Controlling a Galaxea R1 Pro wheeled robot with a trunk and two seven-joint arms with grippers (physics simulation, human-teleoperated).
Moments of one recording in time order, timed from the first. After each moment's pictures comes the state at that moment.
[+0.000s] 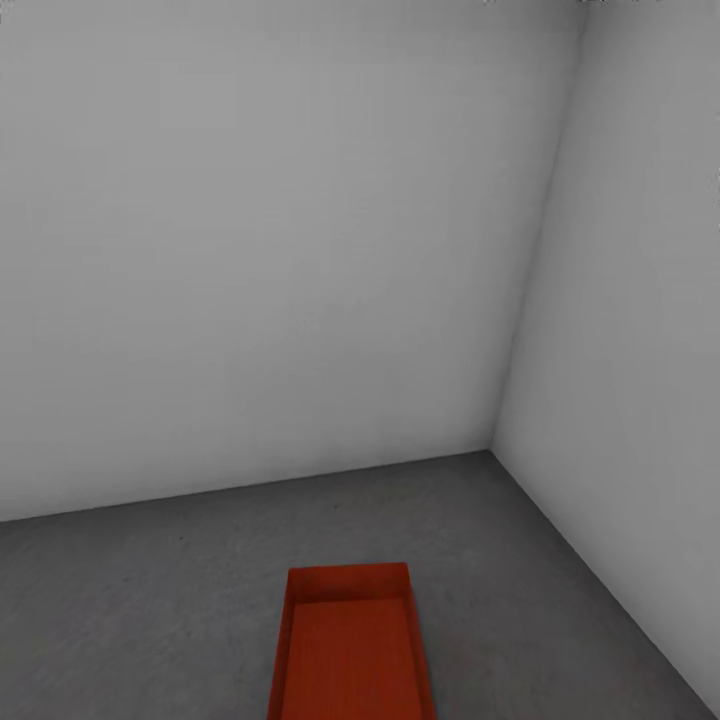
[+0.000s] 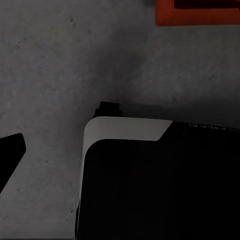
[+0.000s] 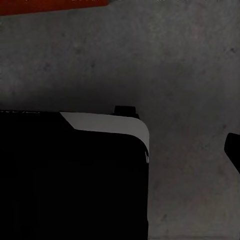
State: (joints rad) left arm -0.32 0.00 0.02 0.00 0.11 0.10 0.03; right arm -0.20 0.05 0.51 0.03 -0.46 -0.15 -0.09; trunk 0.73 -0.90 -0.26
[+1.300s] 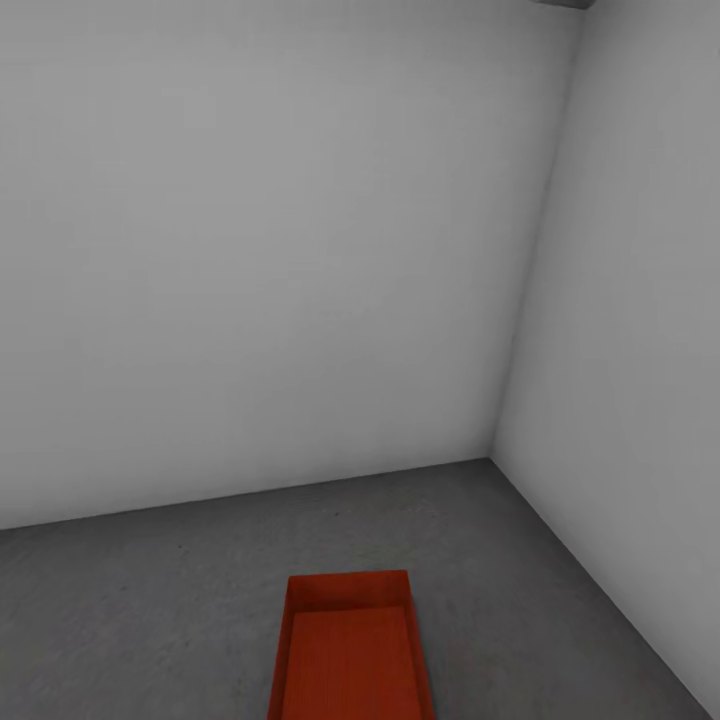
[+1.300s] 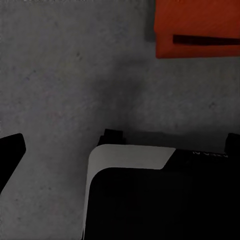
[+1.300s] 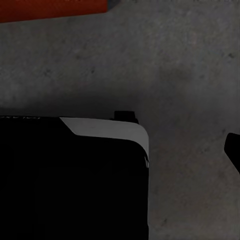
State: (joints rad) left arm -0.31 0.01 0.01 -0.01 0.10 0.00 0.03; right arm -0.19 0.05 0.51 0.03 -0.46 -0.15 -0.09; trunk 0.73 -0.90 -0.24
